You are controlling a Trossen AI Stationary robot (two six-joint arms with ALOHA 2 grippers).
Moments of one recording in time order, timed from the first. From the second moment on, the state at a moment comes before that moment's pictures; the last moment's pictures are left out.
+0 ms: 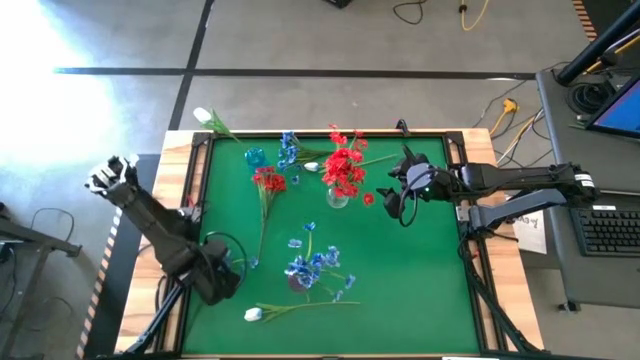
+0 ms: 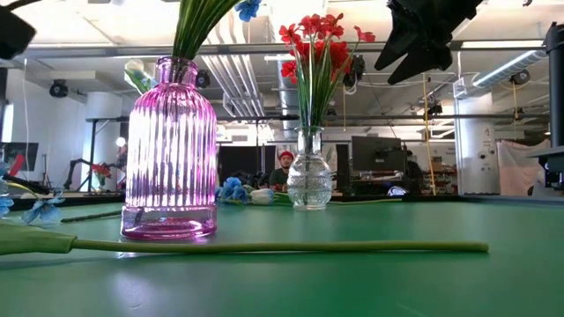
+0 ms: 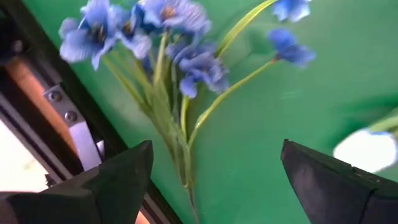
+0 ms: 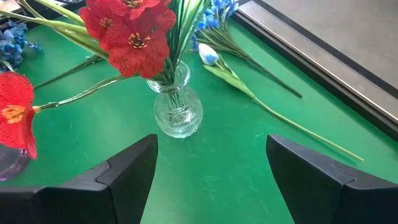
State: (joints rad) left arm -0.81 1.31 0.93 -1.17 0.01 -1.90; right arm -0.04 1.07 0.95 -0.62 0.38 0.44
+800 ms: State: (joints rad) left arm -0.83 1.45 0.79 -1.03 0.01 -1.94; right arm -0.03 1.07 0.94 -0.63 0.31 0.43
